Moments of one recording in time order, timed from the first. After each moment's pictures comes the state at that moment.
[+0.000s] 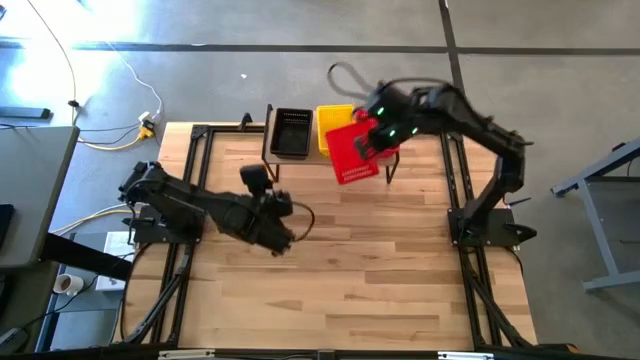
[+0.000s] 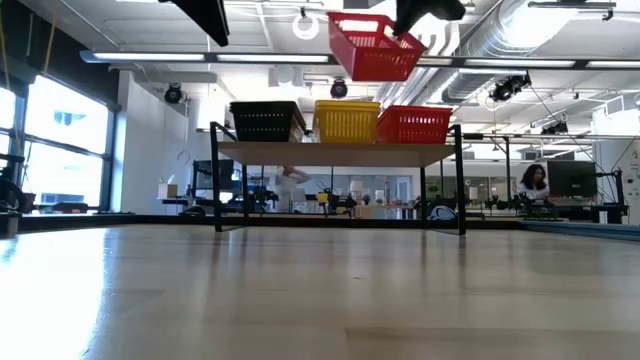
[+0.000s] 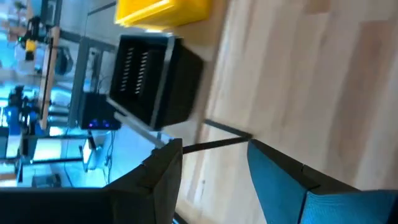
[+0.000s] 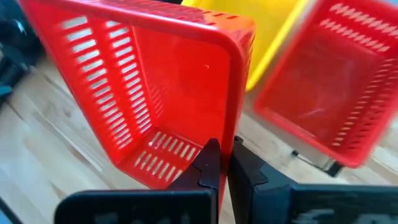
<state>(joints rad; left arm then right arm) -0.23 1.67 1.62 -1.57 -0.91 -0.48 -0.30 1.69 2.11 -1.48 0.09 0.64</state>
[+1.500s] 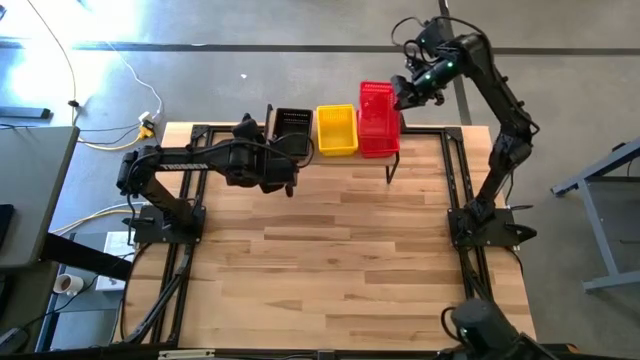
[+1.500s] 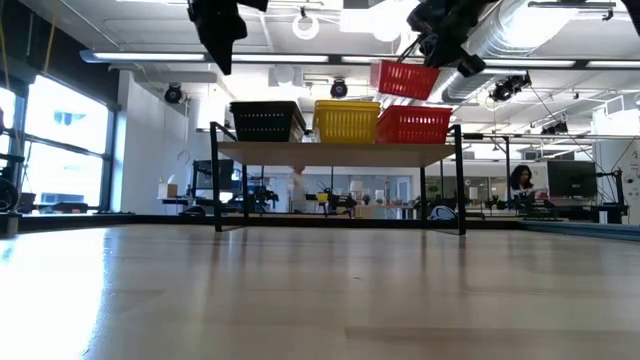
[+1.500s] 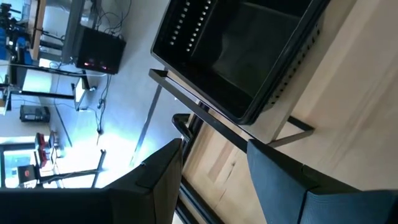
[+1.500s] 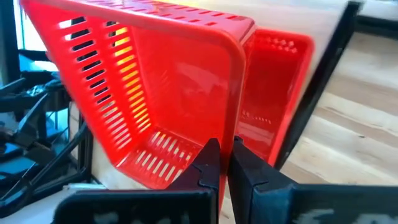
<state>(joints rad) 0.16 1.60 1.62 -1.49 -0.85 -0.30 -0.98 1.76 2.11 -1.57 -0.53 0.38</state>
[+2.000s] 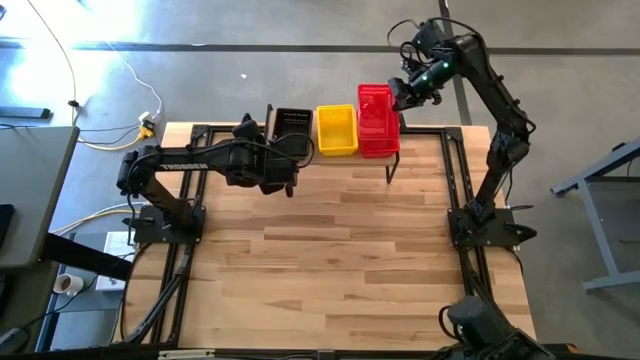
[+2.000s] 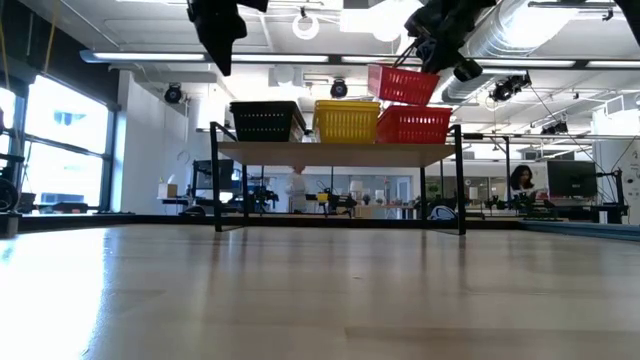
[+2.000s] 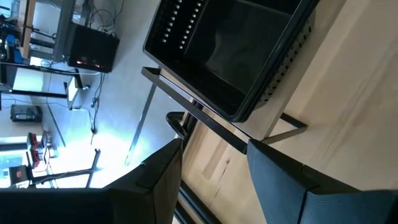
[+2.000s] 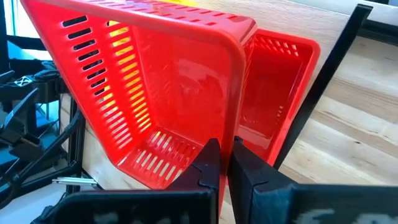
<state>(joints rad) 0.16 1.60 1.62 -1.49 -0.82 -0.30 -0.98 1.78 2.11 -1.57 -0.53 0.33</state>
